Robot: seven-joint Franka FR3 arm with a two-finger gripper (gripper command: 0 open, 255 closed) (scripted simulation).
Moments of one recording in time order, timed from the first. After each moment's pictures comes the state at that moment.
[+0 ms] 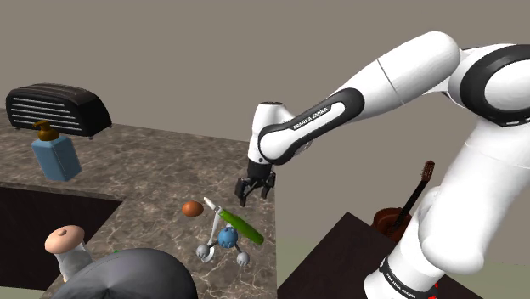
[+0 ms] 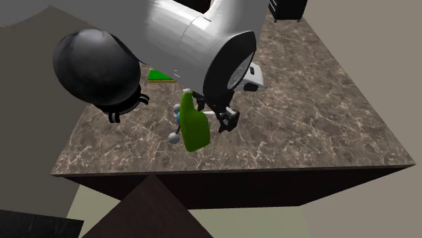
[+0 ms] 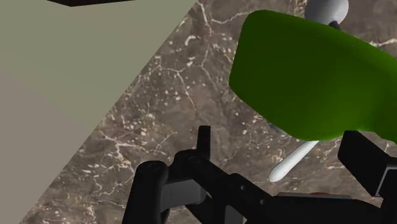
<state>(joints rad) 0.12 0.04 0.19 -2.37 0.19 2.37 0.29</state>
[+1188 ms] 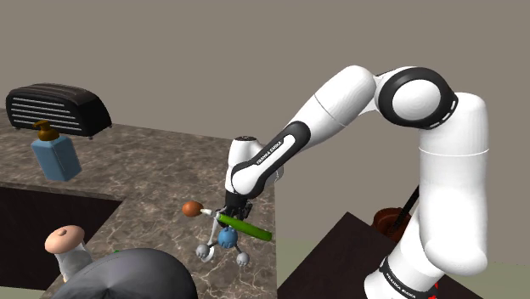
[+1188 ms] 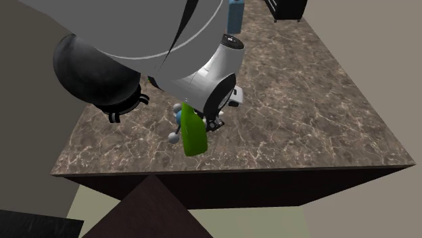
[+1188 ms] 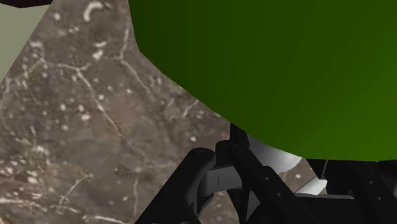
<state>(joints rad) 0.18 0.42 0.21 -2.20 0.19 2.56 0.36</state>
